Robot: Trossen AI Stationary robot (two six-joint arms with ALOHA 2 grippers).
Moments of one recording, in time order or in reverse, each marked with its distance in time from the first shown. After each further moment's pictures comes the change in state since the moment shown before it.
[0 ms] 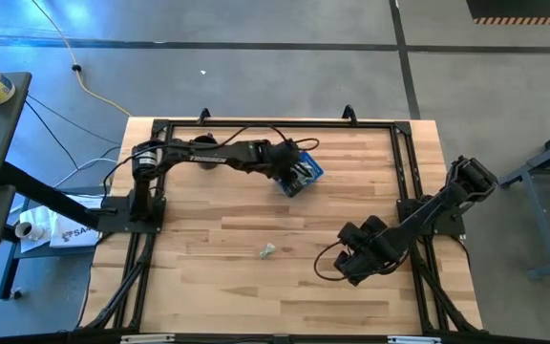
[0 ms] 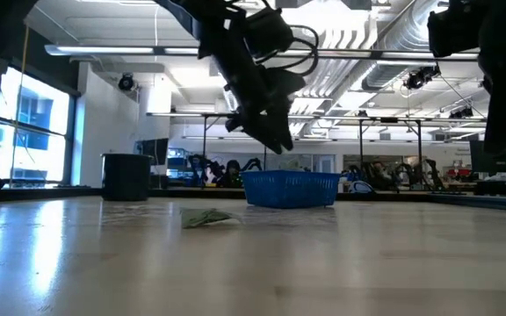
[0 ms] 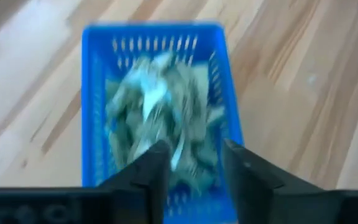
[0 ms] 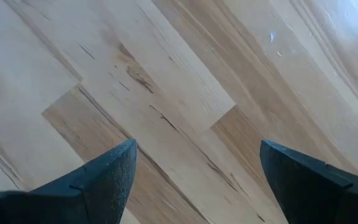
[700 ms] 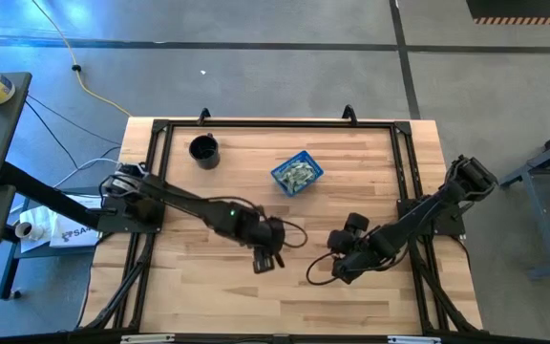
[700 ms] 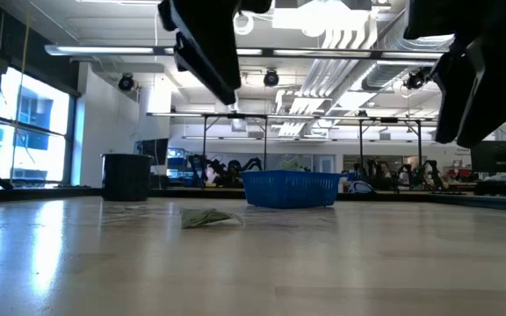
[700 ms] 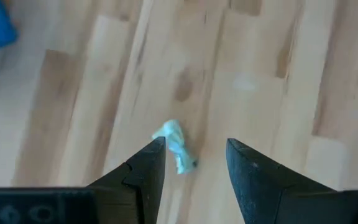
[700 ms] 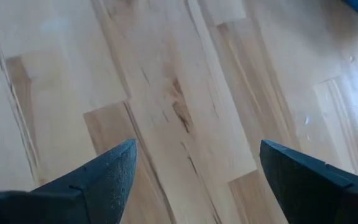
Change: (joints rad) left arm -0.509 -0.123 0.000 -0.356 -0.047 -0.175; right arm -0.038 0.000 0.000 0.178 0.047 -0.453
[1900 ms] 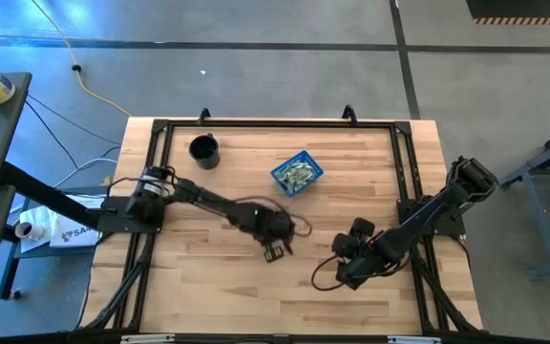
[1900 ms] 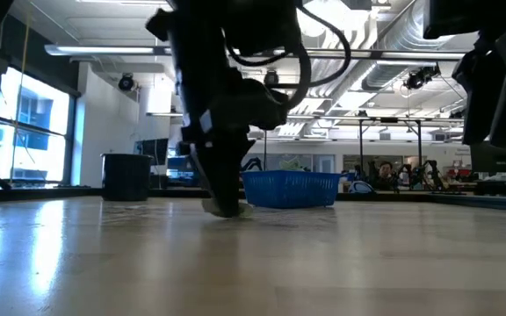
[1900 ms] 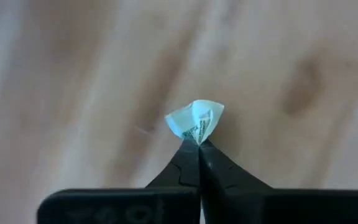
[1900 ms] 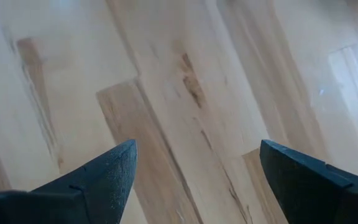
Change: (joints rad) left arm 0.100 0.210 -0.093 0.143 0.015 -0.095; right arm 0.051 0.000 0.000 -0.035 -0.039 0.111
